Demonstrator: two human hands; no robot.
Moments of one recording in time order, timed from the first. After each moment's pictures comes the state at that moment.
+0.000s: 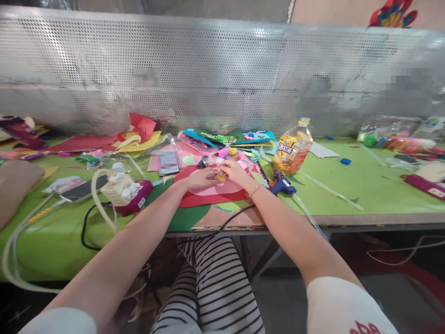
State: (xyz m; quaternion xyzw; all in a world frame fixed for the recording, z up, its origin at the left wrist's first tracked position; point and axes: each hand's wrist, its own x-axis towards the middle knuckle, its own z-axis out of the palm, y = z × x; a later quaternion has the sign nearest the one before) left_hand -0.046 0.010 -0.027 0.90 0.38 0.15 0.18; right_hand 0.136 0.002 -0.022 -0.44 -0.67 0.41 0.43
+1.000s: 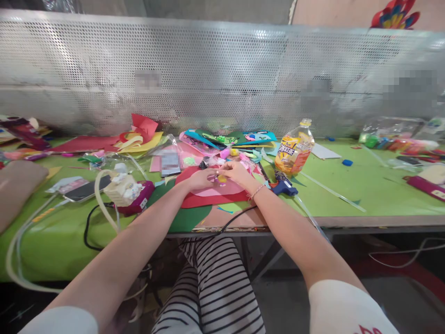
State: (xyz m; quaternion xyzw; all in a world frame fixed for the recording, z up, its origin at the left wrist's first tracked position) left_hand -0.047 0.012 -0.032 0.88 0.39 0.18 0.20; right_hand 0.138 -0.003 -0.022 -0.45 -0.69 0.37 0.43
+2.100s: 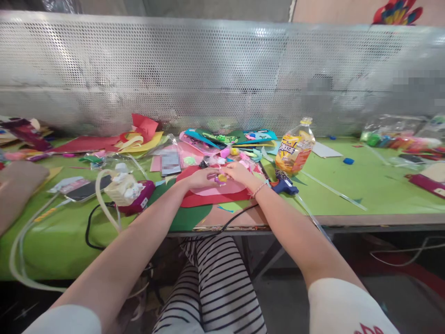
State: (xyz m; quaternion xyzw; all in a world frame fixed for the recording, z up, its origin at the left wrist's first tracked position) left_hand -0.052 0.014 -0.034 0.87 0.39 0.19 0.23; right_hand 0.142 -0.008 -0.011 -0.50 -0.75 0.29 0.32
